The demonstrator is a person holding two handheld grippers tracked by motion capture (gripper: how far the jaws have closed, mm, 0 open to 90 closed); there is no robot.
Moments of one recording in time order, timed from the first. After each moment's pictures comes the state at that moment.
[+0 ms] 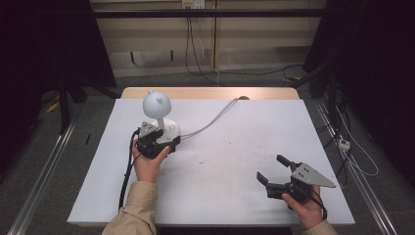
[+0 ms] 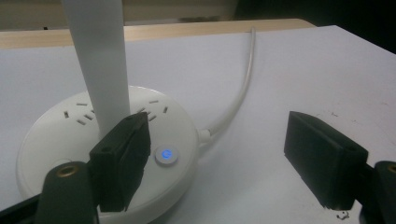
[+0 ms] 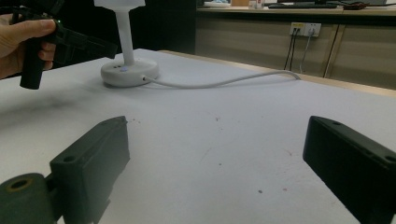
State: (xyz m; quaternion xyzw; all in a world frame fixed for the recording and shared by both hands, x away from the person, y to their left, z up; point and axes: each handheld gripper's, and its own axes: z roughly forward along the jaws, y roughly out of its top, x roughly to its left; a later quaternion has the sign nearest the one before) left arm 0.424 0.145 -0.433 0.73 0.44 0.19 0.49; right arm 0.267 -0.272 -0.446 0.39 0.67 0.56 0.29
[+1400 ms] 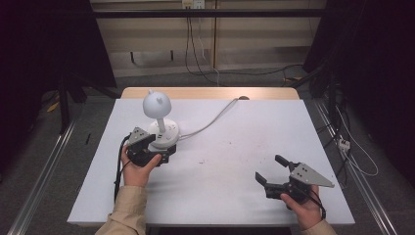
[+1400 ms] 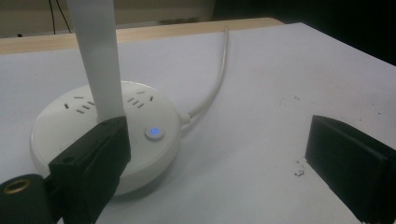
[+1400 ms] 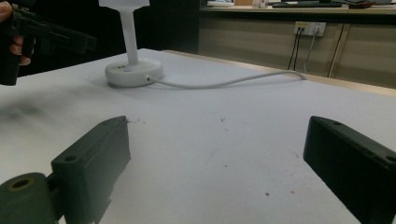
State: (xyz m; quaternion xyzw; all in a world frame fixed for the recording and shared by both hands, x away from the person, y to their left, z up) left arm 0.396 0.167 -0.420 0.74 0.40 0.16 0.51; right arm 0.267 -0.268 -0.445 0.39 0.67 0.56 0.29
